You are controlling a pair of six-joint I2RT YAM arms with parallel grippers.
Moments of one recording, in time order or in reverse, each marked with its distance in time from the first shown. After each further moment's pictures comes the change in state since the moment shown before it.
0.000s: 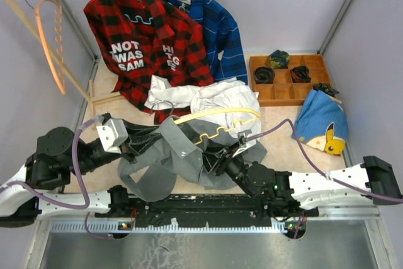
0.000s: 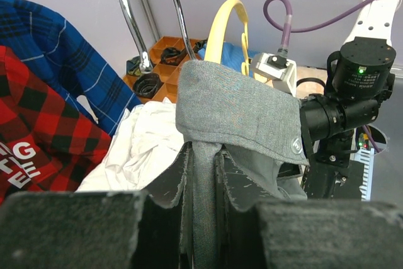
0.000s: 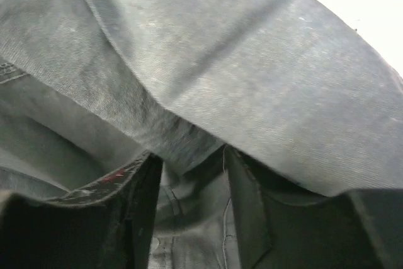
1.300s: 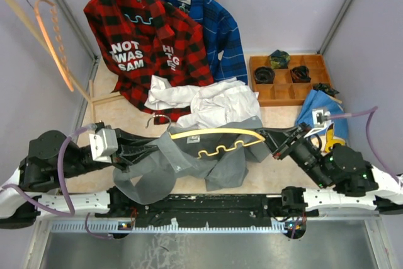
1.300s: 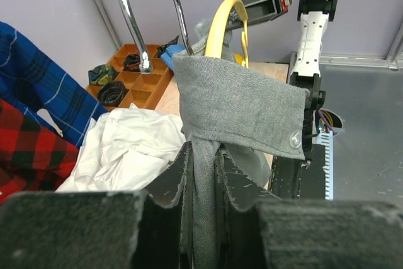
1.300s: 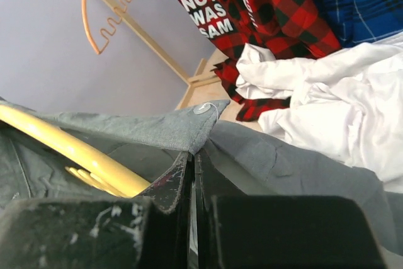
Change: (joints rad) left arm 0.000 -0.065 -0.010 -0.047 0.134 -0.019; right arm 0.003 -0.543 0.402 -0.857 0.076 -0.080
